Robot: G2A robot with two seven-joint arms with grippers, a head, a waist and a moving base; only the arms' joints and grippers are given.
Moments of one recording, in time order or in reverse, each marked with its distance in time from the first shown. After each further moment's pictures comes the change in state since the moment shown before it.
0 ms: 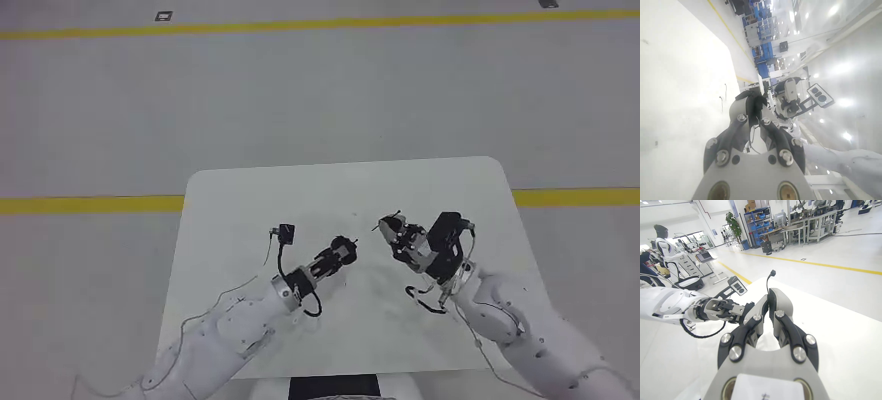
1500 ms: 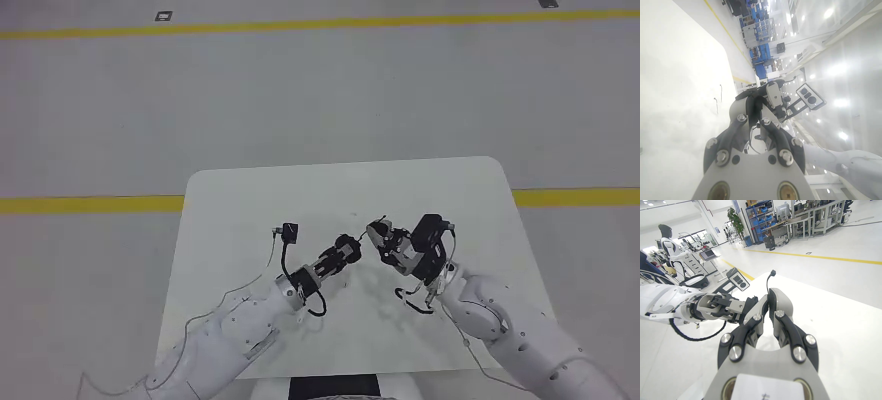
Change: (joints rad) left arm -0.006 -0.013 0.007 -0.004 0.005 0.000 0.013; right arm 0.057 -0.045 -0.077 0.068 -0.002 0.000 0.021
